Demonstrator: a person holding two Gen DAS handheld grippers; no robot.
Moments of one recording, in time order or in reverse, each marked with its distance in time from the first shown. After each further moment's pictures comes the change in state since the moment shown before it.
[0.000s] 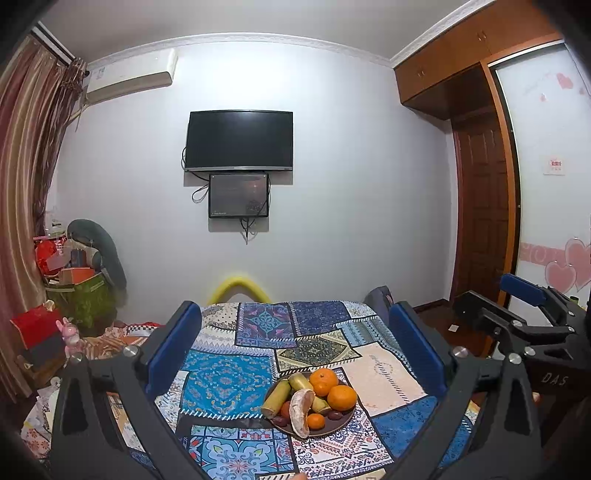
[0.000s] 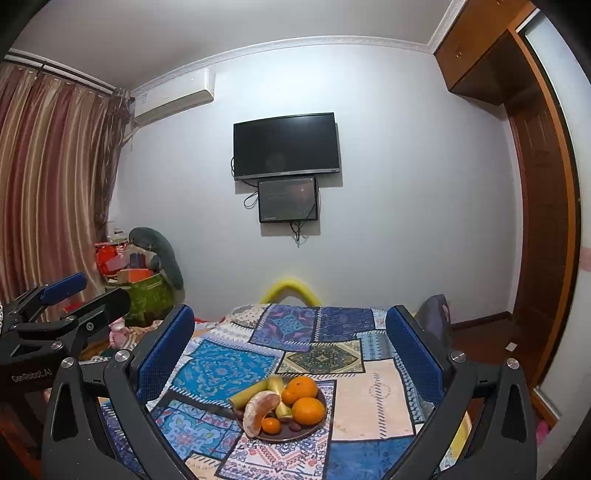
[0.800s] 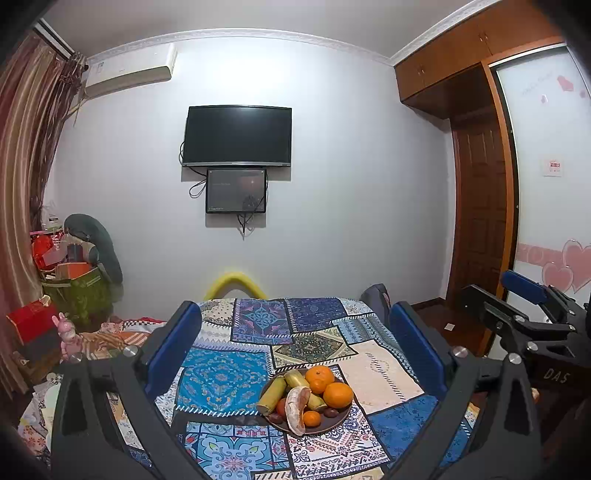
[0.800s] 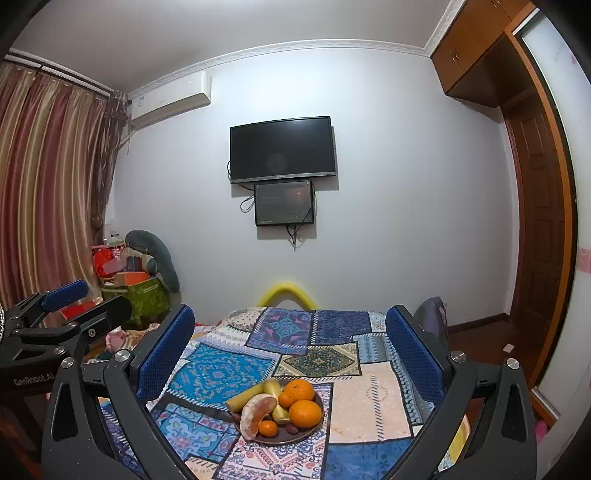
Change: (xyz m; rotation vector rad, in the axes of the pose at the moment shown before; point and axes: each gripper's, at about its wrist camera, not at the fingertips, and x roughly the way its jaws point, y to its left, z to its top) left arm 0.003 0.001 -0.002 -0.010 0.012 -0.010; right arm 0.000 -0.001 0.001 0.002 -0.013 -0.015
